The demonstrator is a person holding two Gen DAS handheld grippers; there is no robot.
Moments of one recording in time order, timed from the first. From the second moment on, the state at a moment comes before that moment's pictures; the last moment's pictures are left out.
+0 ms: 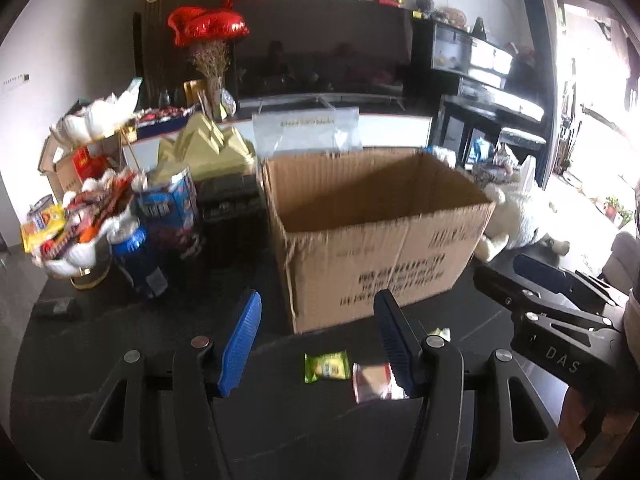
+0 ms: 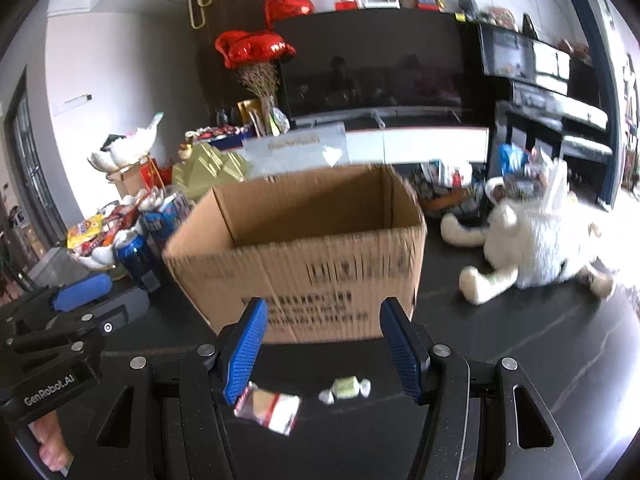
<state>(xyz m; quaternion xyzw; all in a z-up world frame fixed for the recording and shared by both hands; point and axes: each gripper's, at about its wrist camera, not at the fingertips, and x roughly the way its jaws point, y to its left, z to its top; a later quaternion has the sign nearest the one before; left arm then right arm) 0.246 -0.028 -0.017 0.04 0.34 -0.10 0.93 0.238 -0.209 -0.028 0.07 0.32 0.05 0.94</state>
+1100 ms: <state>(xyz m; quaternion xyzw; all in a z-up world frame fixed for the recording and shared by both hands) 0.284 -0.022 -0.133 0.02 0.46 -0.11 0.88 0.262 -0.208 -0.125 0.06 0.41 0.01 0.91</state>
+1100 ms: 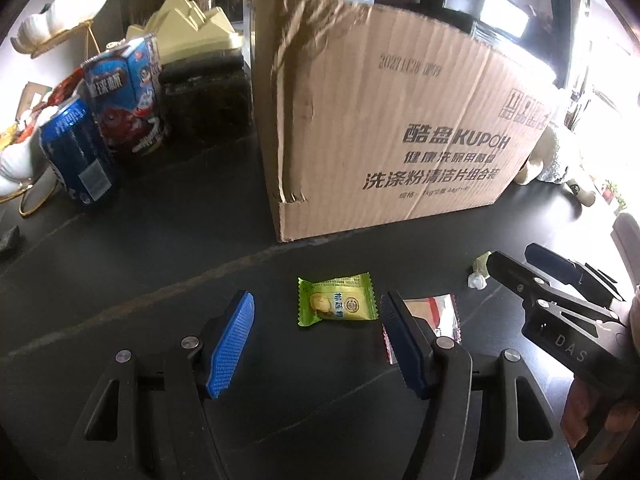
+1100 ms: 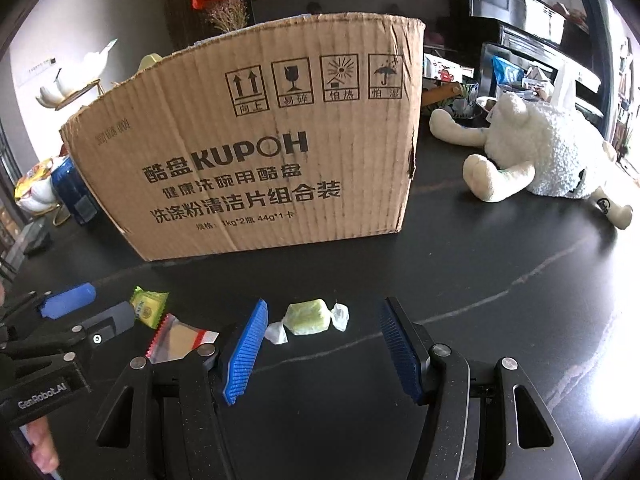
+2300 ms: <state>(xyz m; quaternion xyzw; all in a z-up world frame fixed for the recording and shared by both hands) 0.292 -0.026 -0.147 0.01 0.46 -0.11 0.88 0.268 -0.194 -0.144 0.03 0.42 0.04 0.91</state>
